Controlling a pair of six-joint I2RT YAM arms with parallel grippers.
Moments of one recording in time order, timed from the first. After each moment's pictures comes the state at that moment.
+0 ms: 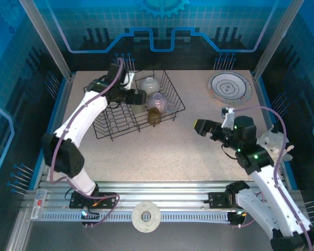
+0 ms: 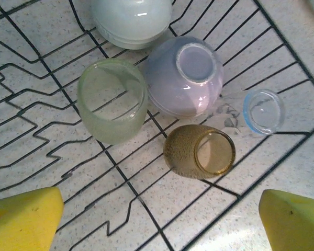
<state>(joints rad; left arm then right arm) -0.31 1.70 1.65 -0.89 0.09 -0.21 0.29 0.65 0.73 -0.46 -0.34 0.63</state>
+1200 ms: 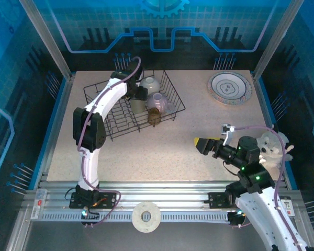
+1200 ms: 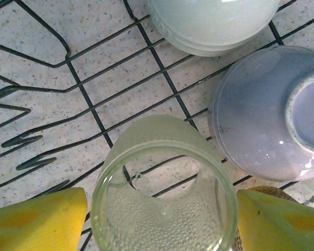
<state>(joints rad) -0.31 2.13 1.99 -1.01 -0.11 -0.27 0.29 0.40 0.49 -0.39 -0.50 0.70</state>
